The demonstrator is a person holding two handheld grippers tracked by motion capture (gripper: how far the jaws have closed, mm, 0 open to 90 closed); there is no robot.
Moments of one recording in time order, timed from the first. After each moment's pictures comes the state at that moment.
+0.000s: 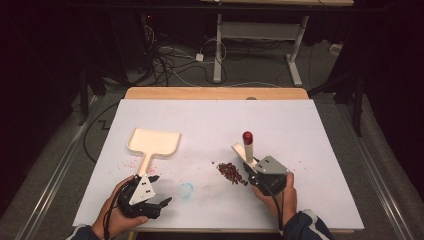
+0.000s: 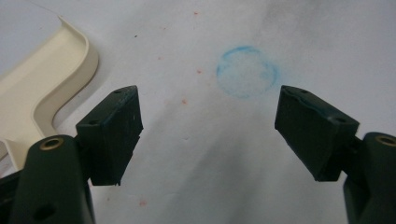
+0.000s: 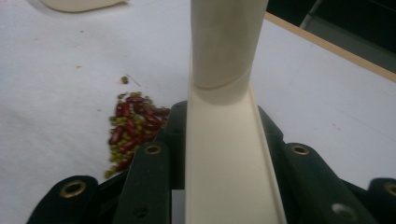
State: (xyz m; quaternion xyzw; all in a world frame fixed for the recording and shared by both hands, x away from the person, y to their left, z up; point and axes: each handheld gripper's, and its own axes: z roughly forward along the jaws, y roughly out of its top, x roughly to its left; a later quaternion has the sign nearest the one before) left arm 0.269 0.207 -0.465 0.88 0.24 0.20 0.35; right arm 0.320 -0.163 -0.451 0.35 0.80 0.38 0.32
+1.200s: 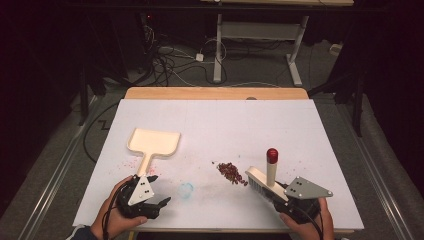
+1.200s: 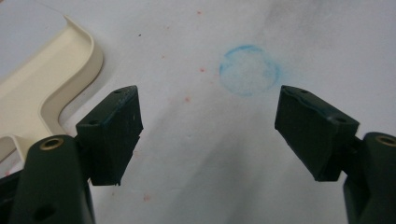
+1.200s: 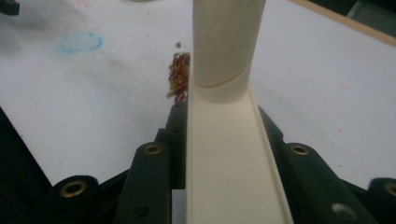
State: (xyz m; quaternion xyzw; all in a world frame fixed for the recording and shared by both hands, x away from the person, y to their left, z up) left arm 0.268 0.208 -0.464 0.88 0.25 0.21 0.34; right arm 0.253 -0.224 -0.423 0.32 0.83 0.39 0.24
